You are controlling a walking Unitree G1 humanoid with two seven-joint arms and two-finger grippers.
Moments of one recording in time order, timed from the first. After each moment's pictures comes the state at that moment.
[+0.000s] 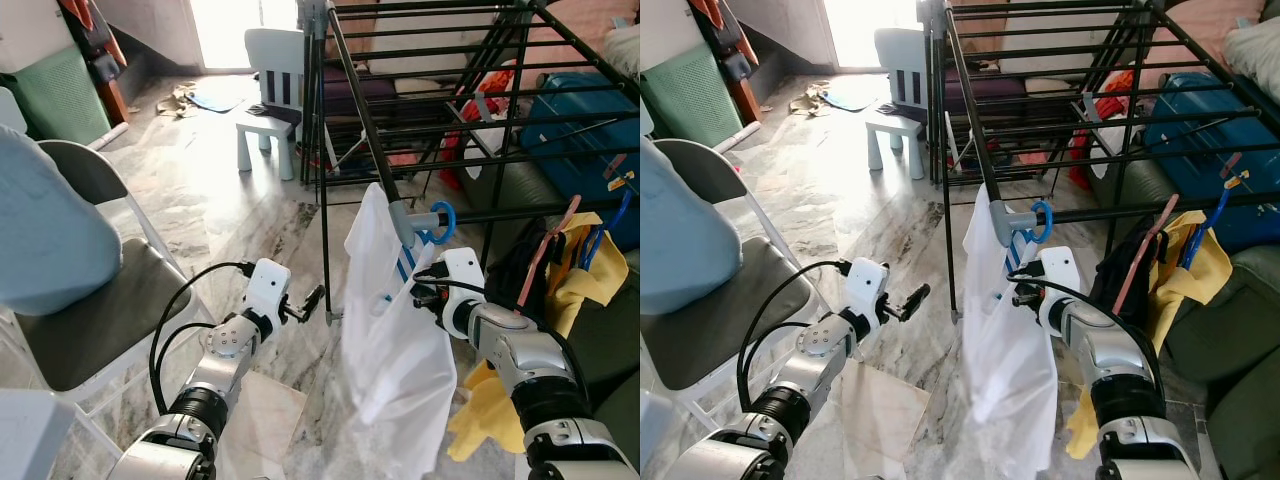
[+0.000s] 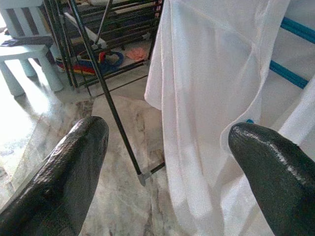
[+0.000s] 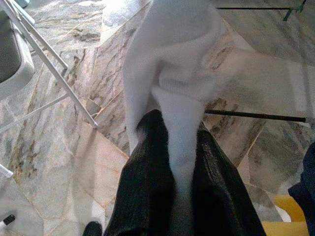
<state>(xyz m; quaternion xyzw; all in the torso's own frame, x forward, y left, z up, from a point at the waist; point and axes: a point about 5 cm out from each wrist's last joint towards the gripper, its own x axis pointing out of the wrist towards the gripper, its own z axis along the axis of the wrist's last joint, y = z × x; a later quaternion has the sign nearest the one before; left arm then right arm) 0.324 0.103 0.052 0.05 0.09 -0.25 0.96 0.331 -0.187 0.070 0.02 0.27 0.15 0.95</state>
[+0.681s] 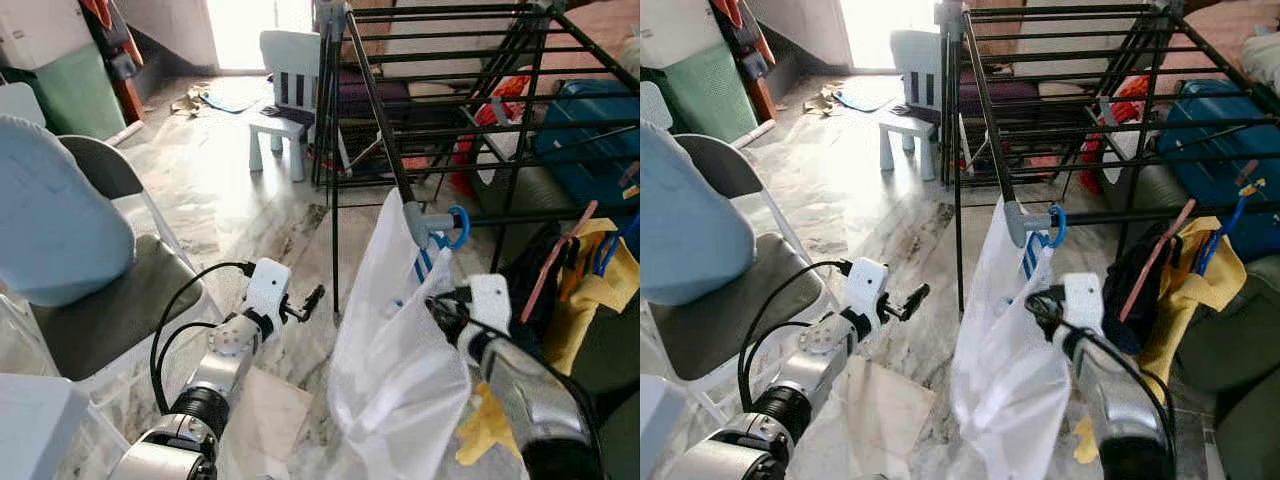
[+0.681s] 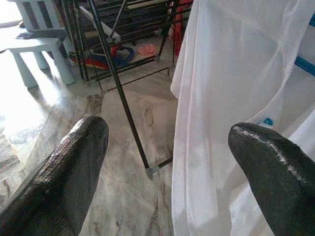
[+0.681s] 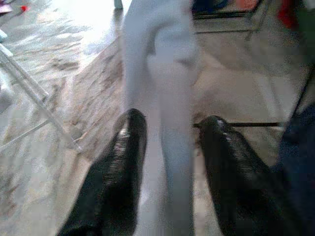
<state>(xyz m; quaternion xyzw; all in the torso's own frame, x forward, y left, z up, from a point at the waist) 0.325 0.100 0.051 0.05 0.10 -0.25 0.96 0.289 -0.202 0.060 0.02 0.20 0.06 0.98</state>
